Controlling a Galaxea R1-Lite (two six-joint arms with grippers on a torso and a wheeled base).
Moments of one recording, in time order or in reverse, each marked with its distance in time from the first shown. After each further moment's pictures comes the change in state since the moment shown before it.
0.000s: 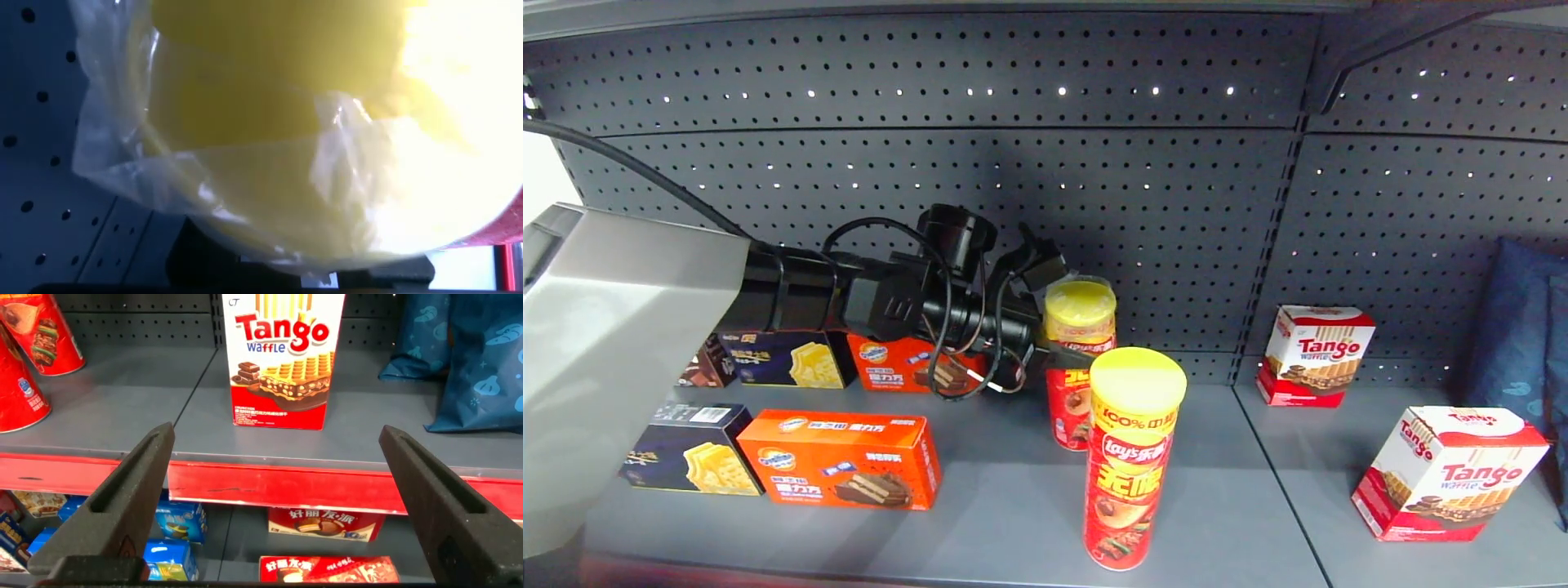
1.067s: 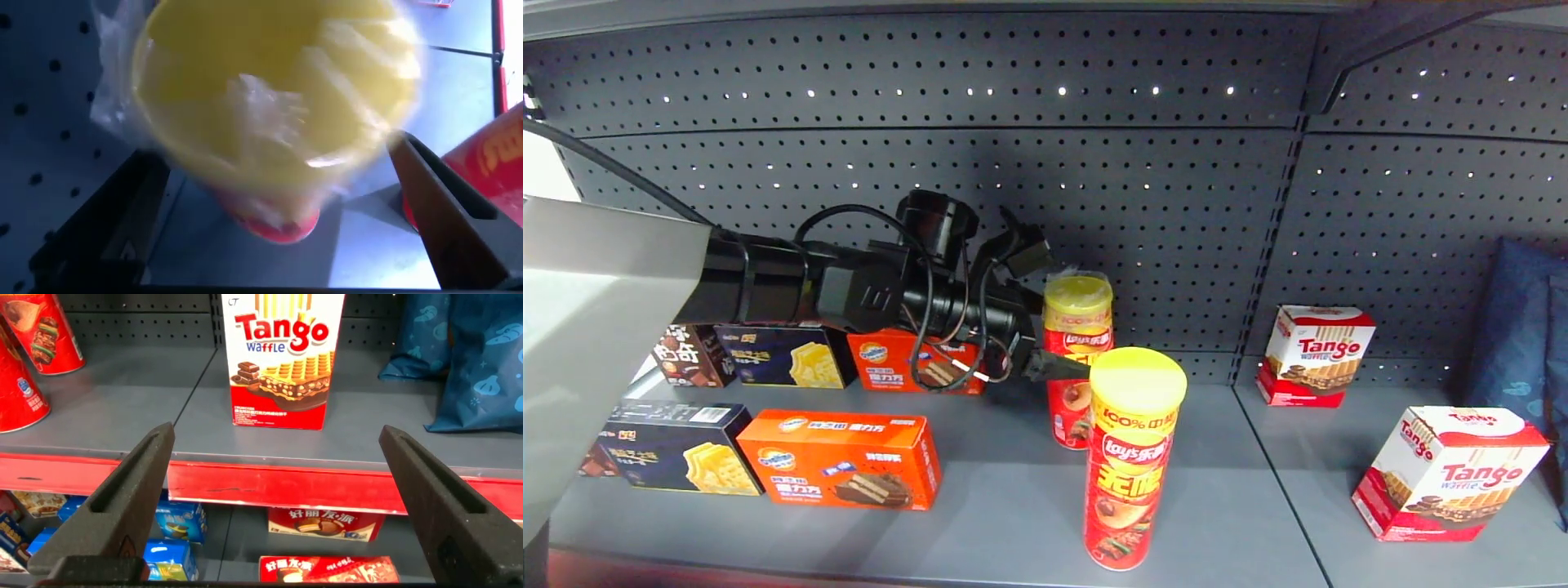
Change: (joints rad) left arm 0.030 -0.048 0.026 -0.011 0.004 0.003; right arm 0.000 0.000 0.000 0.000 0.000 0.000
